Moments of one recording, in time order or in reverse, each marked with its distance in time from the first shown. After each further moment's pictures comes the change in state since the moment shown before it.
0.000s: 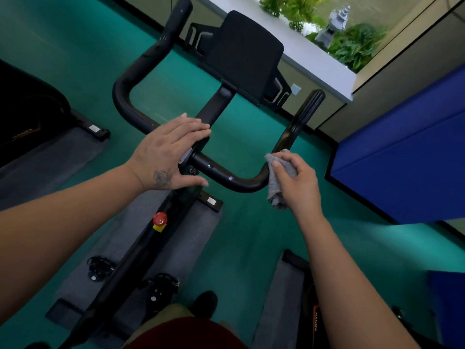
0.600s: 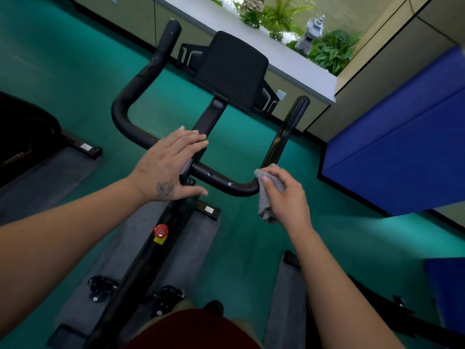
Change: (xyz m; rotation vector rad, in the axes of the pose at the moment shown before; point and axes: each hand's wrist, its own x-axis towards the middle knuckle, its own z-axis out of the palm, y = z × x) left_hand 0.000 -0.002 -0.003 0.023 -0.070 0.035; right_hand -0.039 -0.012 0.010 -0.032 0.004 0.069
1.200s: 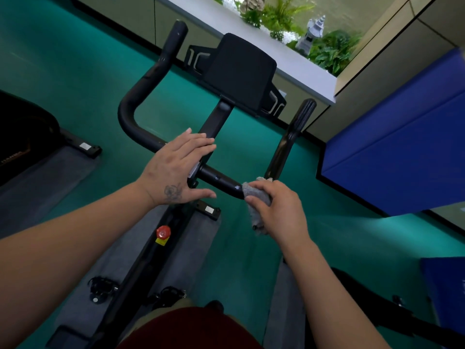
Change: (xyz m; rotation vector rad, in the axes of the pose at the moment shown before) left_hand 0.000 -0.003 0.003 -0.023 0.031 -0.013; right_hand -0.020 -0.025 0.017 -0.368 -0.056 -0.233
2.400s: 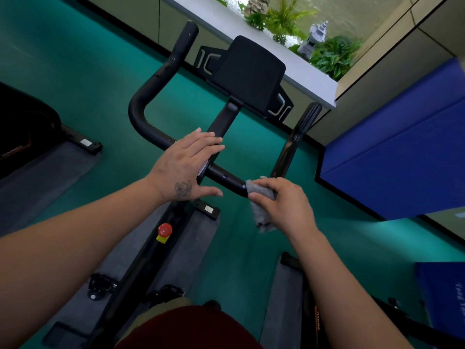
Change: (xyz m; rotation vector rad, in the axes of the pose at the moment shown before) left_hand -0.001 0.001 0.001 -0.007 -0.007 0.005; right_hand 0.010 -0.009 -0.007 -0.062 -0.054 0.026
